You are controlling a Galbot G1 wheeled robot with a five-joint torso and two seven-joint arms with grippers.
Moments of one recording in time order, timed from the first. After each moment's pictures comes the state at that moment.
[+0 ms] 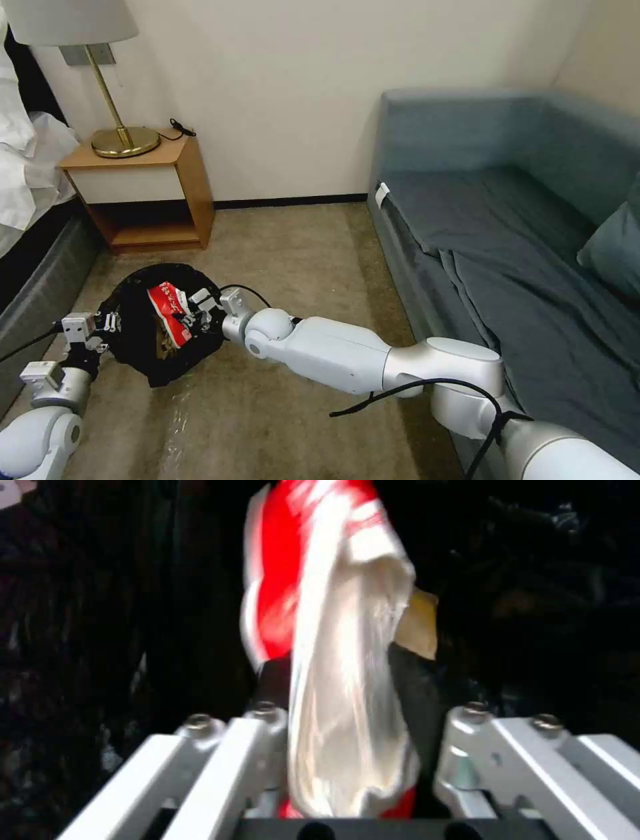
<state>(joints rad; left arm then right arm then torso) 1.47 -1.05 -0.85 -1.72 -0.51 -0.11 0.13 -0.21 1.61 -0.96 1.01 1.08 -0.07 -0.03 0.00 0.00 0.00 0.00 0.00</state>
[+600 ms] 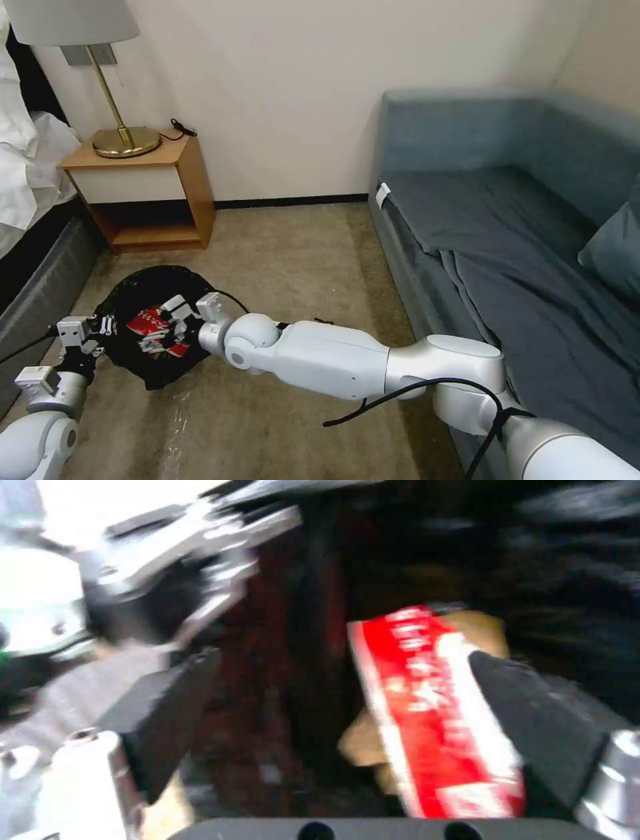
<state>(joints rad) 1.48 -1.04 -0.87 -1.69 -0.52 -0.14 0.12 -0.18 1.59 -0.96 1.20 1.19 -0.15 0.07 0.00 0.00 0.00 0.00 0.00</state>
